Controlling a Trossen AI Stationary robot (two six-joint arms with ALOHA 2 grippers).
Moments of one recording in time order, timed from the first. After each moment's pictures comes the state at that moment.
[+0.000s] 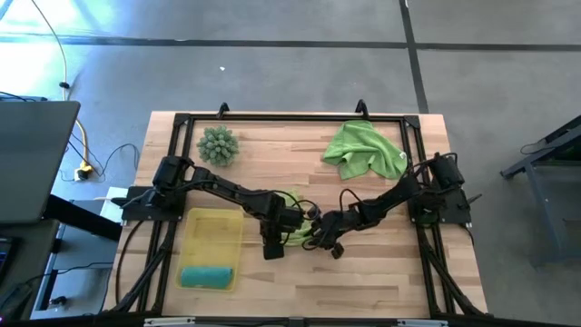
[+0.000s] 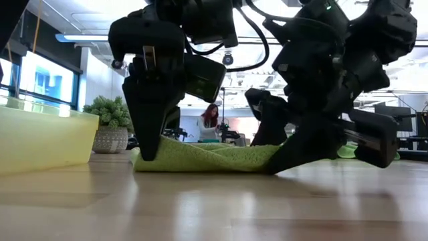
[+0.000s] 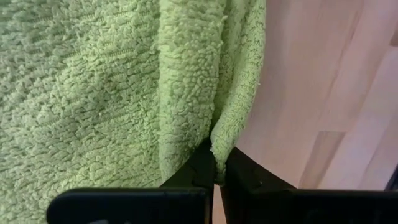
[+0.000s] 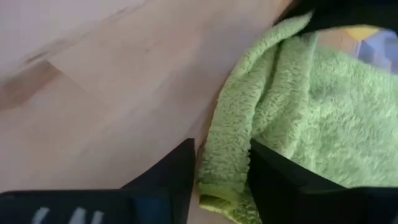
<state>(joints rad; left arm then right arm) -0.08 2.03 1.37 -0.77 0.31 -0.38 0.27 1.87 0.71 0.47 -0.02 -0.48</state>
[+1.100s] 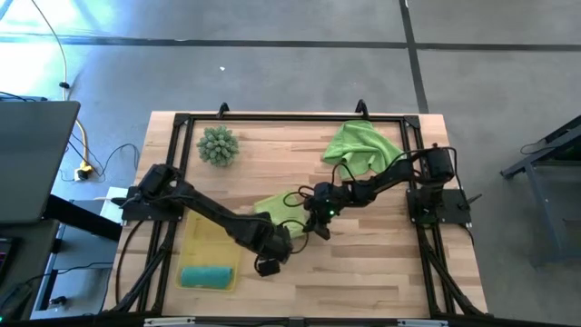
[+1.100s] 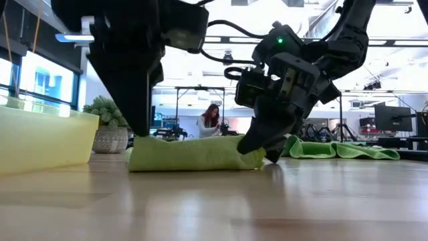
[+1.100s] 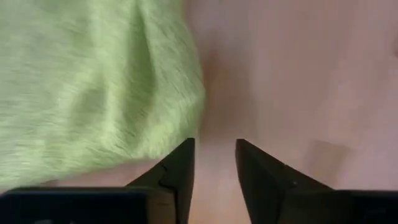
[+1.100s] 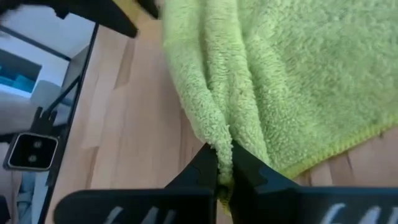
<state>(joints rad) -0.30 1.96 1.41 -0.83 -0.13 -0.62 0.03 1.91 0.76 0.45 -0.48 0.46</state>
